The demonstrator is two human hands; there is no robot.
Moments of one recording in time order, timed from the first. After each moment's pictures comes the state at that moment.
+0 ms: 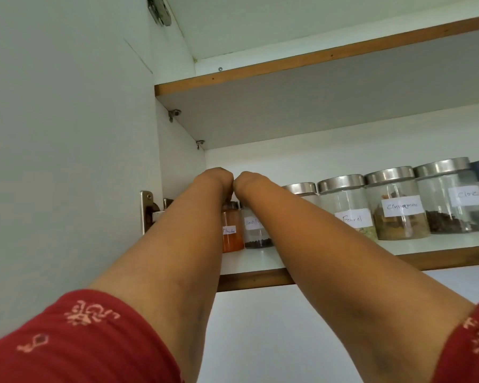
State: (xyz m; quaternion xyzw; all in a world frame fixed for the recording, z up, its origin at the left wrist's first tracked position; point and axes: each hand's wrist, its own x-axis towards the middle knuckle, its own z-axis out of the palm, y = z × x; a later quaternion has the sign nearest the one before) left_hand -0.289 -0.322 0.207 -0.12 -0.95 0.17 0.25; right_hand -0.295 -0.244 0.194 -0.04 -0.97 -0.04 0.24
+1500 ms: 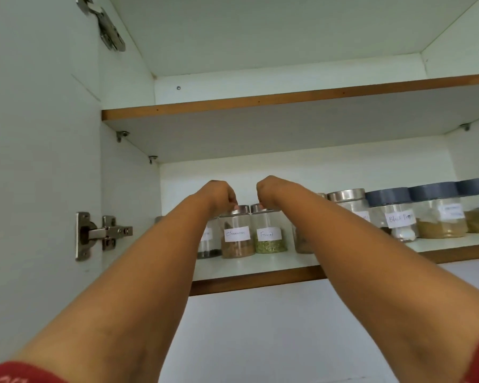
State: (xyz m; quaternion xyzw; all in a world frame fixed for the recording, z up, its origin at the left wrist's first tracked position) left_hand -0.238 -0.237 0.183 -0.31 -0.90 -0.09 0.30; right_hand -0.176 -0.099 0.187 -0.07 -0.95 -0.18 0.24
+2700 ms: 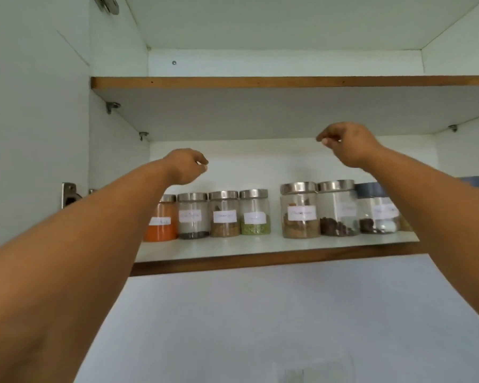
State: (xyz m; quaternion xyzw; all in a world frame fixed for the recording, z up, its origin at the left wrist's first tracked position) left_hand -0.225 -0.284 0.198 -0.28 -0.89 -0.17 0.33; right_hand -0.088 0.026 0.200 -0.03 -0.86 0.11 0.50
